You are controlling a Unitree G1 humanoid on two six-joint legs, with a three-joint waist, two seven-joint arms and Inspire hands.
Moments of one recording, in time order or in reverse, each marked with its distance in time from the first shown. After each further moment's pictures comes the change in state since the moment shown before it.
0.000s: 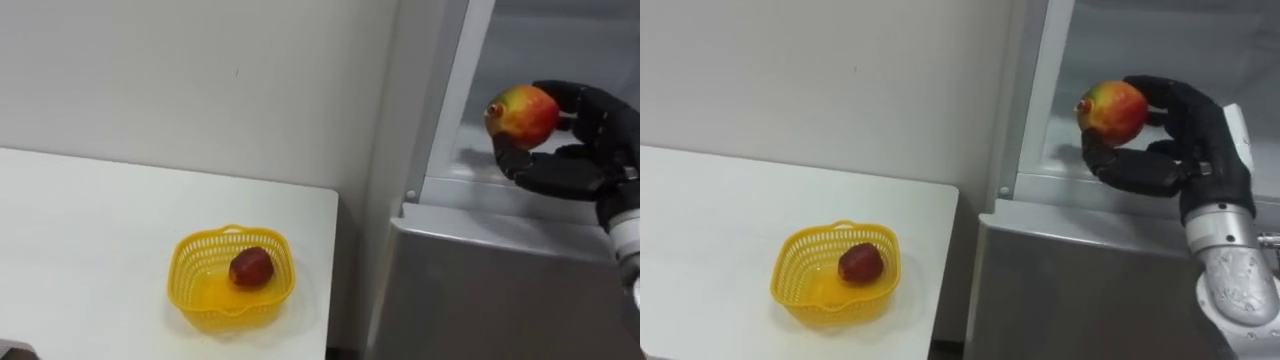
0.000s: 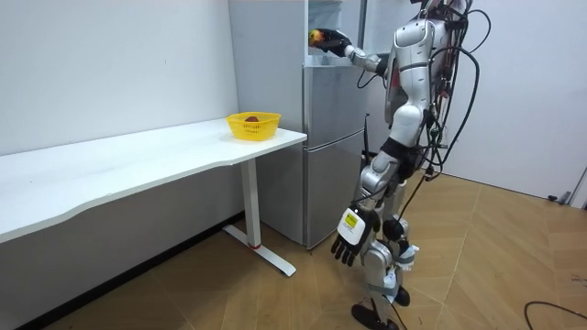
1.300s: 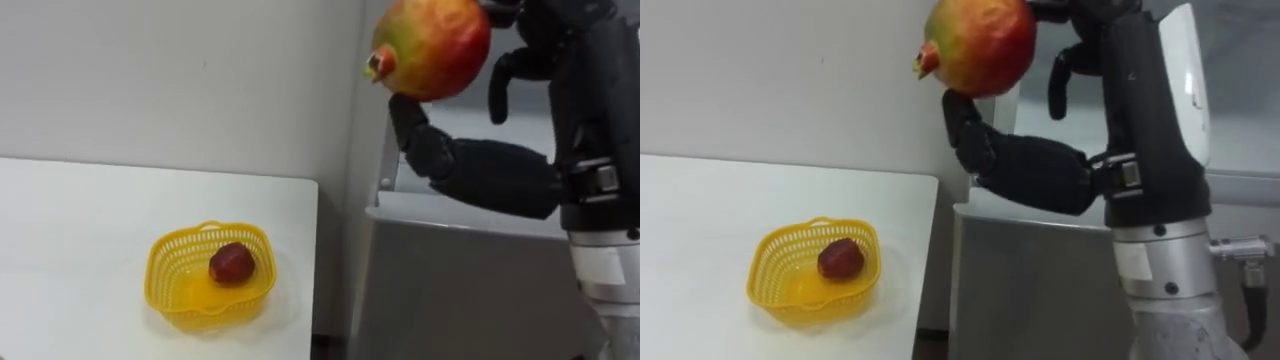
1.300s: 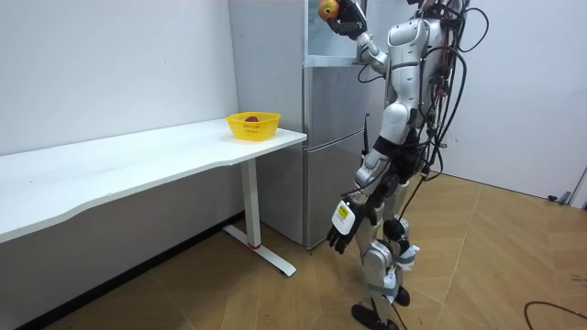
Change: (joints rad) left arm -0.079 -0.014 -0.065 0.076 0.000 -0.072 -0.006; right arm 0.129 0.110 0.115 -0.529 -0.410 -0.137 0.018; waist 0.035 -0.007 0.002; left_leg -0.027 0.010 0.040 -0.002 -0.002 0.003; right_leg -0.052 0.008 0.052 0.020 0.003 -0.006
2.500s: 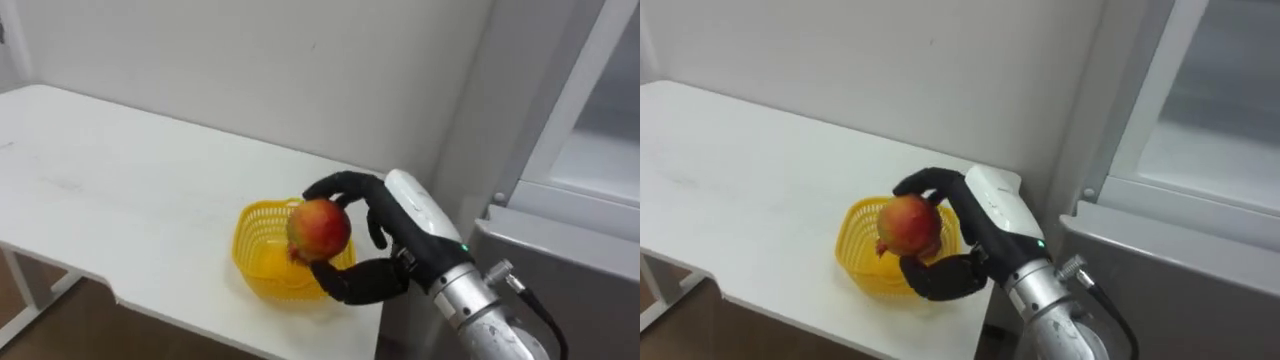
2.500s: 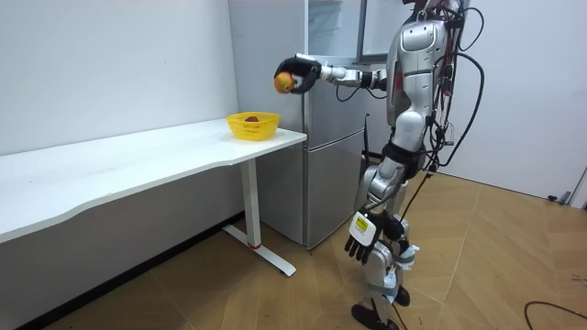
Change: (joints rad) left arm -0.078 0.030 -0.045 0.056 -0.003 0.001 -0.075; right arm -0.143 0.055 0.282 0.655 -0.174 0.023 0.161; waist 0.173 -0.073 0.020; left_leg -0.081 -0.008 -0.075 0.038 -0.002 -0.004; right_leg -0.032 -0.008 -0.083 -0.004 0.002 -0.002
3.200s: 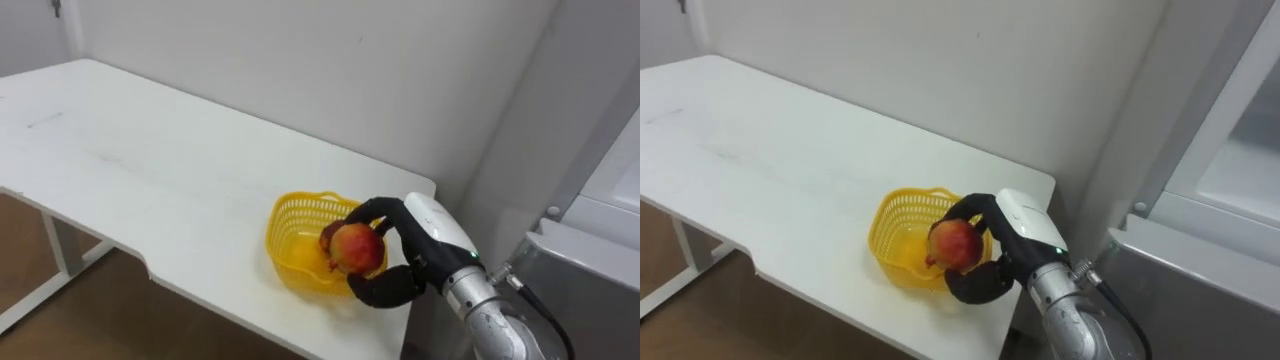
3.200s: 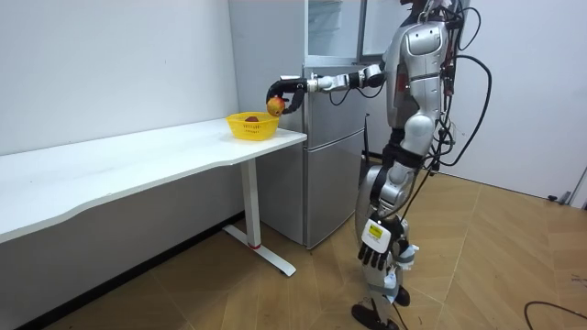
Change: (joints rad) left arm 0.004 0.006 0.000 -0.003 0.002 0.042 -0.017; right arm -0.098 0.000 0.013 0.278 -0.015 0.049 -0.036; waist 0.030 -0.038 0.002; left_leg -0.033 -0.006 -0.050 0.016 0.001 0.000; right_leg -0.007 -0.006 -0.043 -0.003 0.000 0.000
